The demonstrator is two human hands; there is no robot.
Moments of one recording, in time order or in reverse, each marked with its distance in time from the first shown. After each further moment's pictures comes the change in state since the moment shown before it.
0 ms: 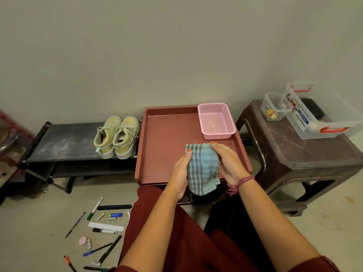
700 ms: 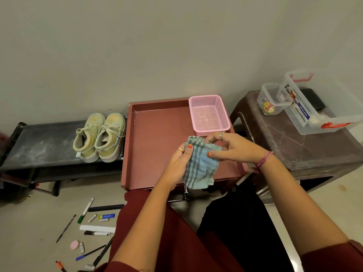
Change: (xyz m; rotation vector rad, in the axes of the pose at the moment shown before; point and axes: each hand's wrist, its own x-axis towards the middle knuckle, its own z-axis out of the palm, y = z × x) left_hand 0.056 0.009 0.005 0.200 -0.152 0.104; right_hand 0.031 -0.073 -0.042 -0.906 -0.473 -0.241
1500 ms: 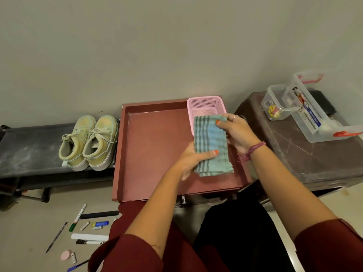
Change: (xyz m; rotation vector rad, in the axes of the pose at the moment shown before) left_hand 0.087 -0.004 0.015 -0.038 -0.091 -0.248; right_hand 0.083 0.042 -0.033 0.693 0.543 0.212
